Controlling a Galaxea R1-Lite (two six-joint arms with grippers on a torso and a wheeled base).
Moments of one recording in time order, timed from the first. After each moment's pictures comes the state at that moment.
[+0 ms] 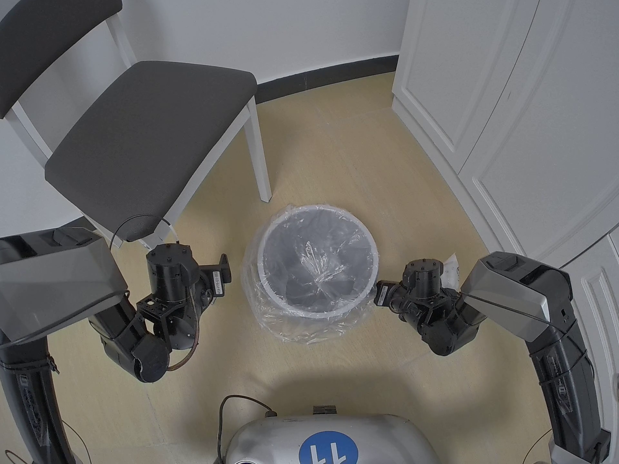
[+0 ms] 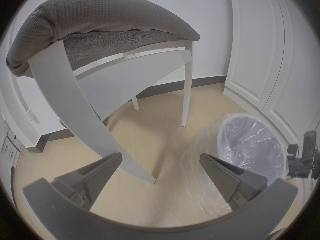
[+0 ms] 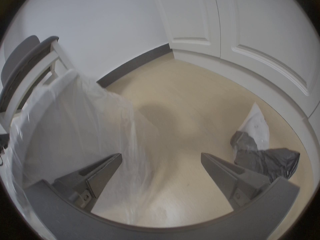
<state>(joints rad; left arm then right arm) -0.41 2.18 -0.68 -1.28 0.52 -0.09 0.39 2.65 -1.29 -1.05 -0.19 0.35</state>
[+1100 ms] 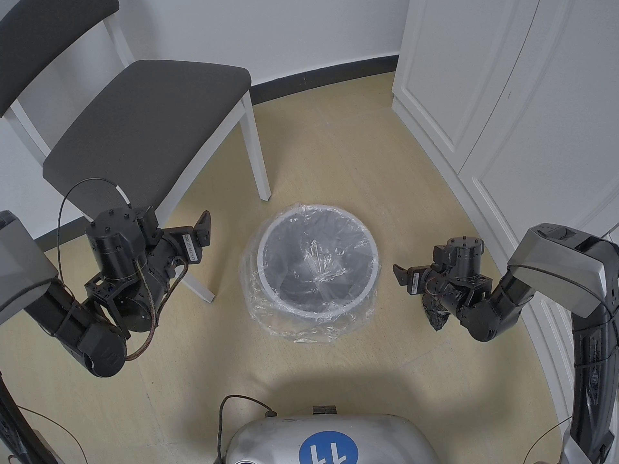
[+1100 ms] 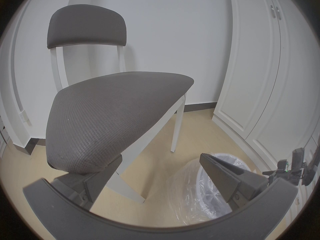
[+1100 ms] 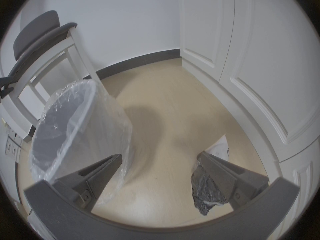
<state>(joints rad) -0.38 1.91 -0.60 -1.29 0.40 -0.09 0.31 2.38 -1.02 -1.06 -0.17 0.09</state>
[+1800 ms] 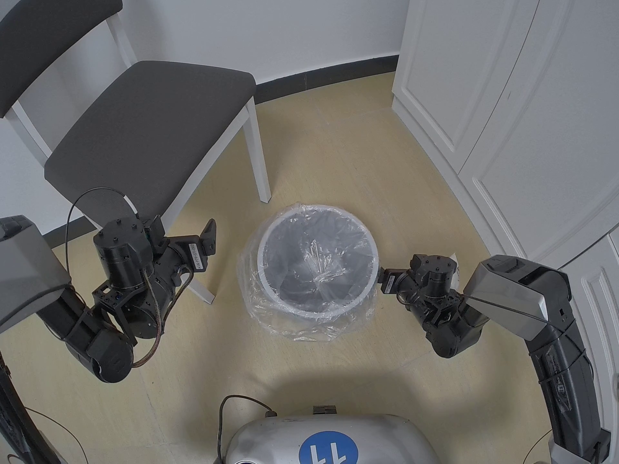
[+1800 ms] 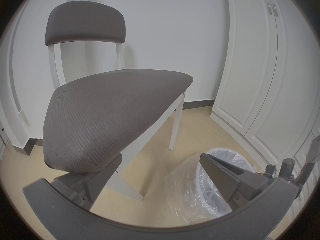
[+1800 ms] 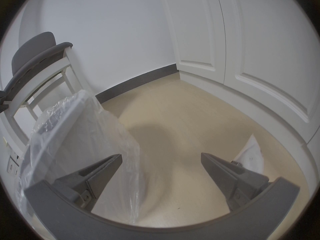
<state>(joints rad) -0.39 1.95 -0.58 -1.34 0.39 -0.09 0.36 2.67 -1.27 -1.31 -0.20 0.21</state>
